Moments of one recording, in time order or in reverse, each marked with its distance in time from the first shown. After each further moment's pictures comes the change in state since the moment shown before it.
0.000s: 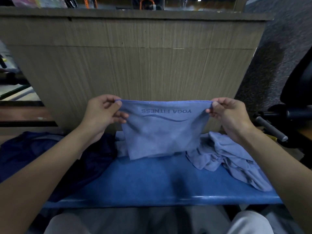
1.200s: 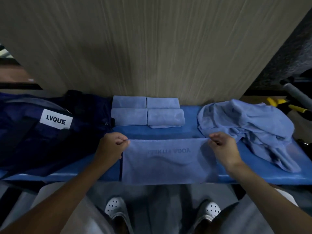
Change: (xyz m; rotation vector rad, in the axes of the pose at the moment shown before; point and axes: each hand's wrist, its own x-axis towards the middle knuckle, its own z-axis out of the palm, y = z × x) left_hand -0.061 -0.229 -0.024 0.639 -0.065 -0.223; right_hand -0.067 0.225 -0.008 -0.575 -0.011 0.291
